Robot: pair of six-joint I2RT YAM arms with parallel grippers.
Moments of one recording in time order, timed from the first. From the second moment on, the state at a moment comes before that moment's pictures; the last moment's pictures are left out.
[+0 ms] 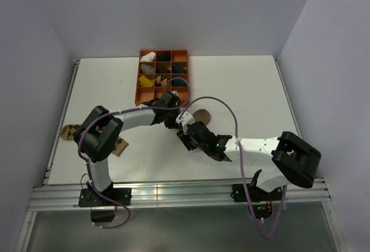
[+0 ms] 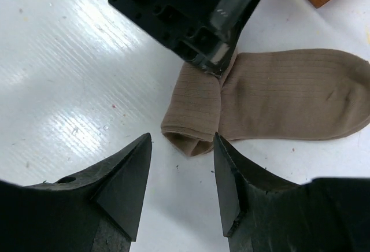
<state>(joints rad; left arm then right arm) -0.69 1.86 1.12 -0.21 0.10 -0.79 0.99 1.41 0.60 0.16 0.28 0.08</state>
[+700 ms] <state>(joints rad) -0.68 1.88 1.15 -0.23 0.14 -0.73 1.11 1.67 0.71 0.17 0.52 -0.05</state>
